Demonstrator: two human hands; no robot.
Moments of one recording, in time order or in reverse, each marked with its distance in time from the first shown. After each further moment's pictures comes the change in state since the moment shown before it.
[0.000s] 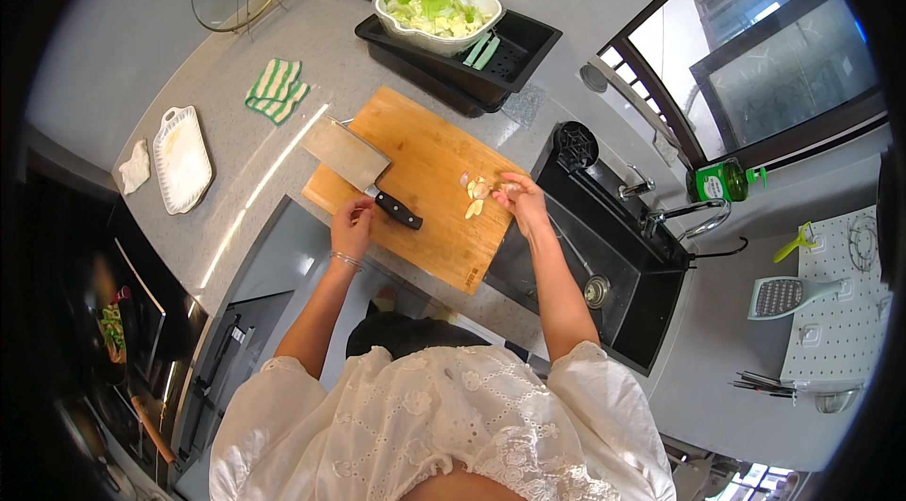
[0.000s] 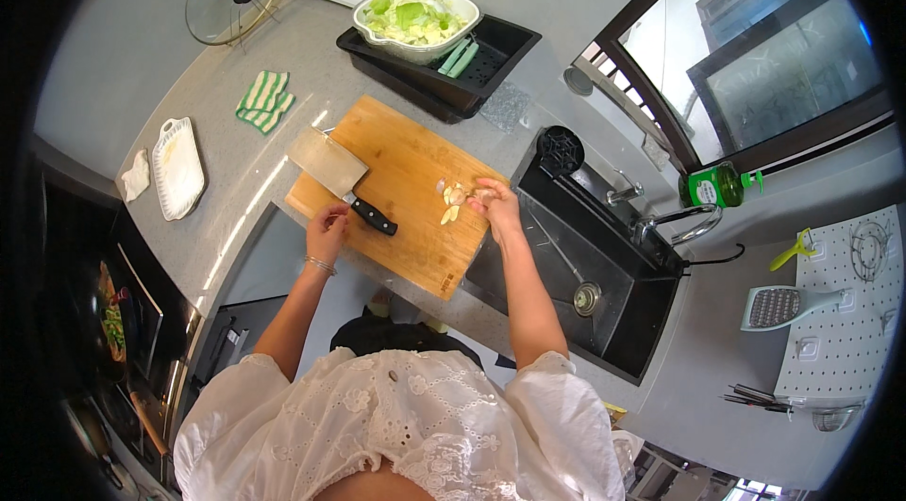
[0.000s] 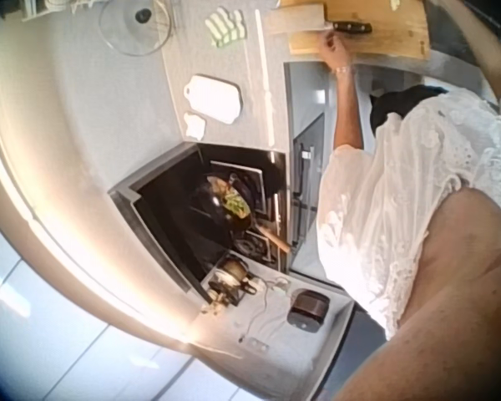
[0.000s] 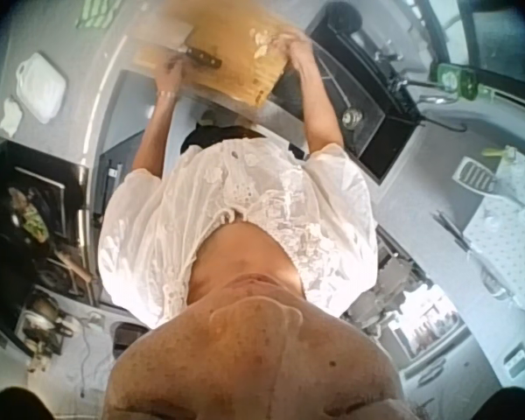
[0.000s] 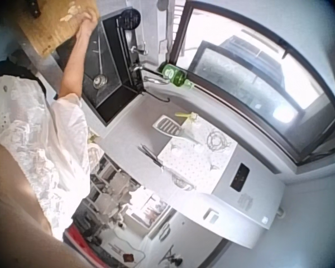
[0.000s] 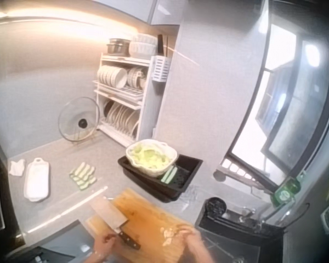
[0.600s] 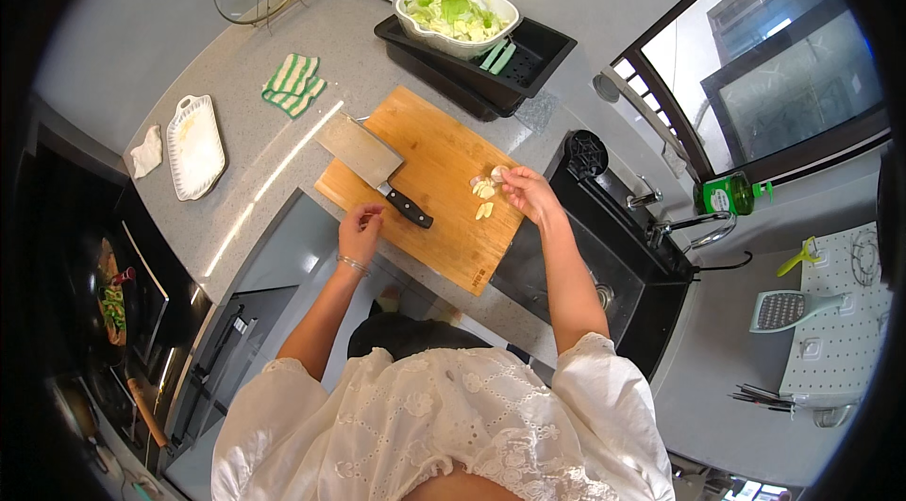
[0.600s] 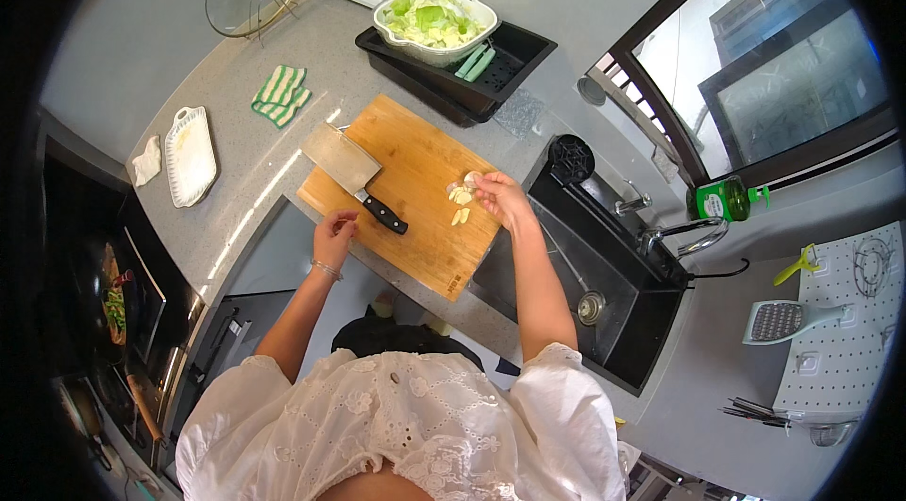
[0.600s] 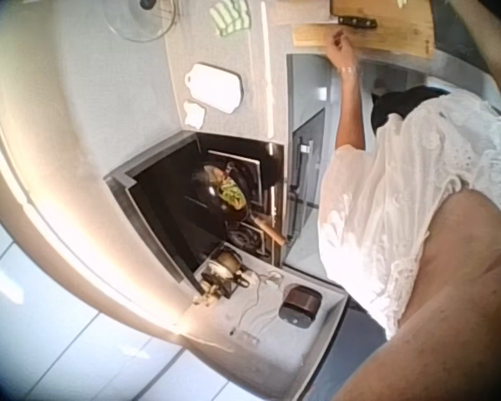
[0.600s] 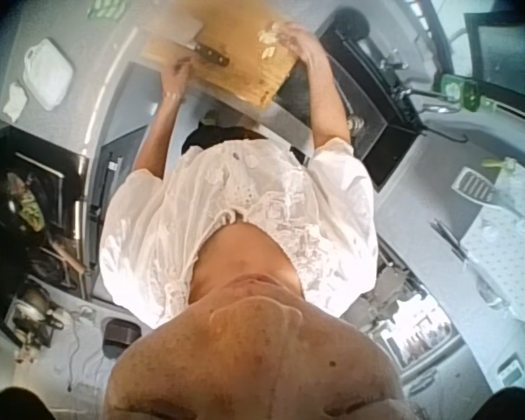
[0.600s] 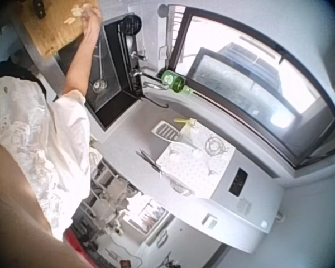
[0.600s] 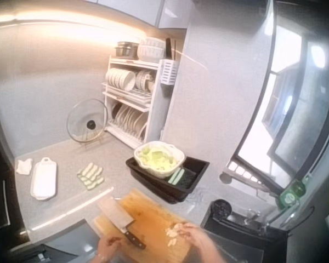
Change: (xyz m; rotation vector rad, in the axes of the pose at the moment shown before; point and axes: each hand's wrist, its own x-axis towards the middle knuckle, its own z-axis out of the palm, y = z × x) left_hand -0.020 0.013 -0.007 0.037 0.006 -0.014; right_hand 0.019 -0.026 0.012 0.029 -0.253 0.209
